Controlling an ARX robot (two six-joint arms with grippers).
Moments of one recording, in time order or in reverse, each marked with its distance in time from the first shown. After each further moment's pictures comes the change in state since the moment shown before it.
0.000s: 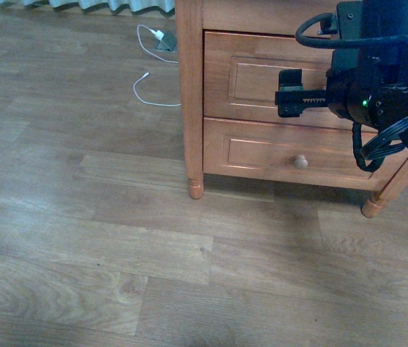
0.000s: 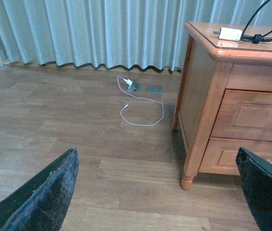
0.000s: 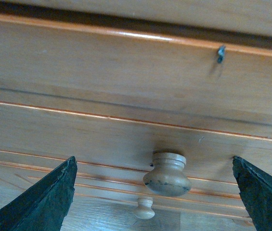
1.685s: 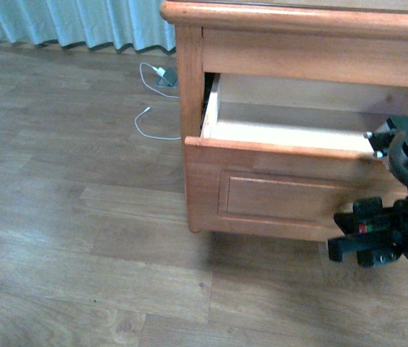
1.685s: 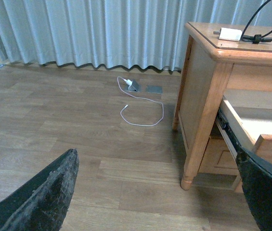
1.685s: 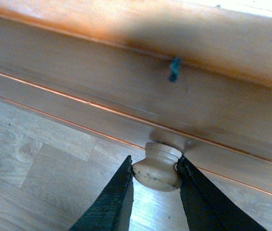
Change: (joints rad) left arm 0.000 0.000 0.000 0.000 0.000 0.000; right arm -0.022 -0.462 -0.643 -0.058 -0.297 -0.020
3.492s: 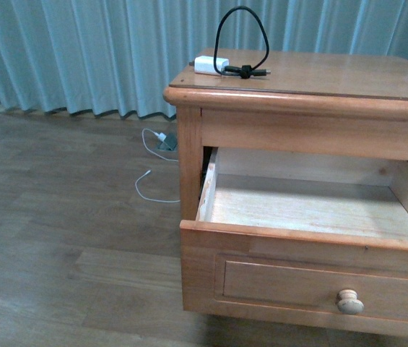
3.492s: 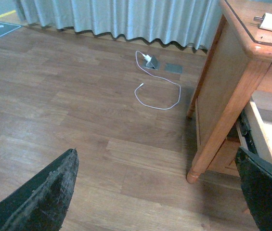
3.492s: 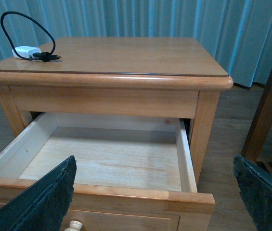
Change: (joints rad) left arm -0.195 0.694 0.207 0.331 -0.294 -0.101; right arm -0.208 -1.312 -0.408 -0.225 0.089 -0.019
